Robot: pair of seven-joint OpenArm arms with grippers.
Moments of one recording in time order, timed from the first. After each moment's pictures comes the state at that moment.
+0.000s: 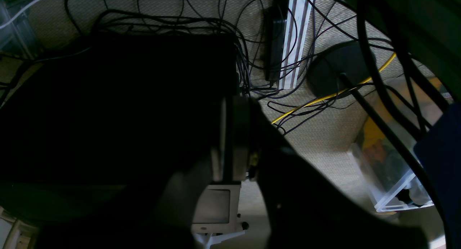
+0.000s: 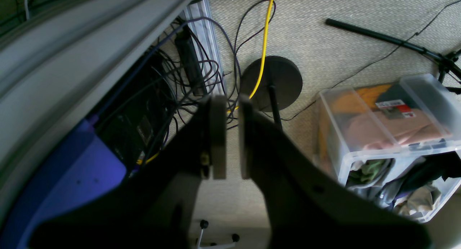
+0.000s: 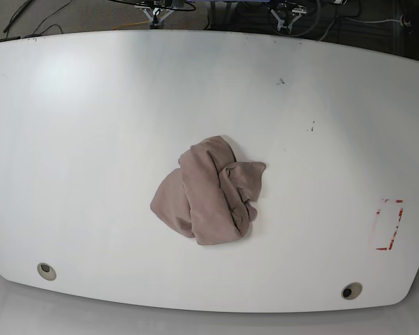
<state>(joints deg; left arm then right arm) 0.8 -1.1 4.9 0.2 -0.9 -0.5 4.3 -2.8 0.5 3.3 0.9 6.8 4.9 -2.4</state>
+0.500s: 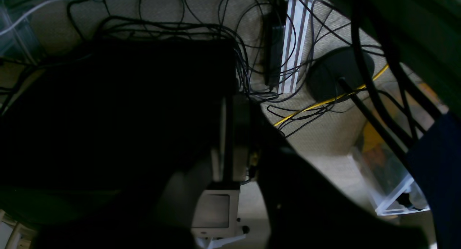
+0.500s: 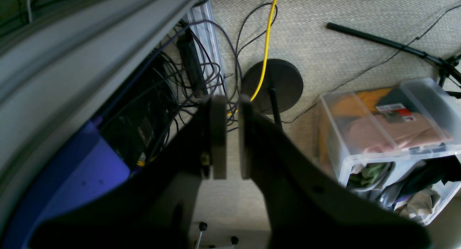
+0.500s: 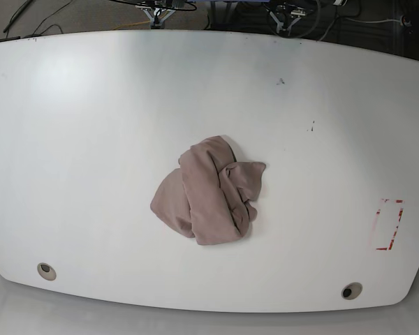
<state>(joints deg) 0.3 -0.7 4.9 0.3 -0.7 -0.2 4.3 -2.9 0.4 3.0 1.0 6.8 4.9 -1.9</state>
